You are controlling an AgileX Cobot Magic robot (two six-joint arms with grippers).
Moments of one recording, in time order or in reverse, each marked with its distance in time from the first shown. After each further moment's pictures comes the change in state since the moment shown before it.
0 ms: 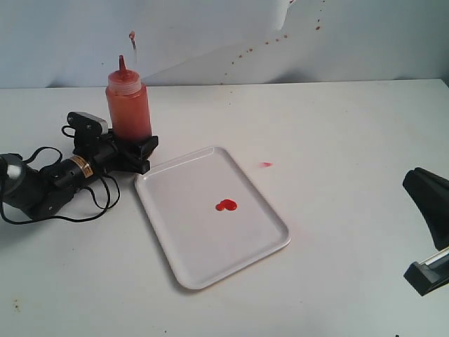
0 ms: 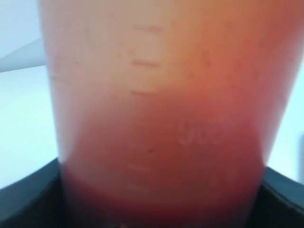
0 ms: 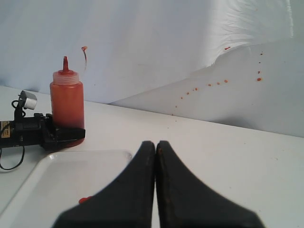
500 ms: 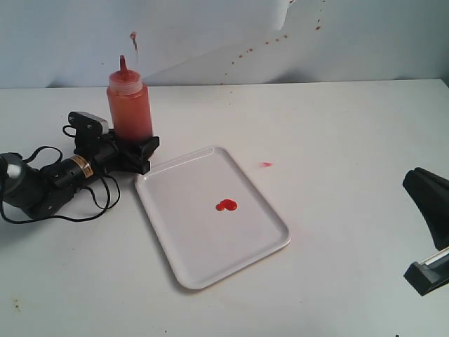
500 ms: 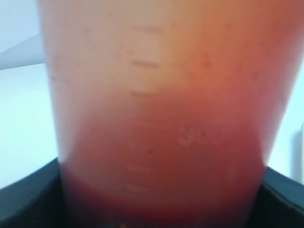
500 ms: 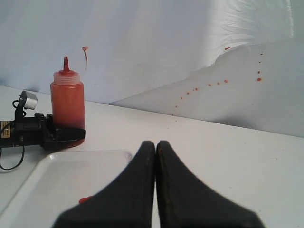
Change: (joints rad) left arm 0.000 0.000 -0.004 0.023 0.006 -0.022; right arm 0.000 0.000 0.000 0.000 0.000 0.000
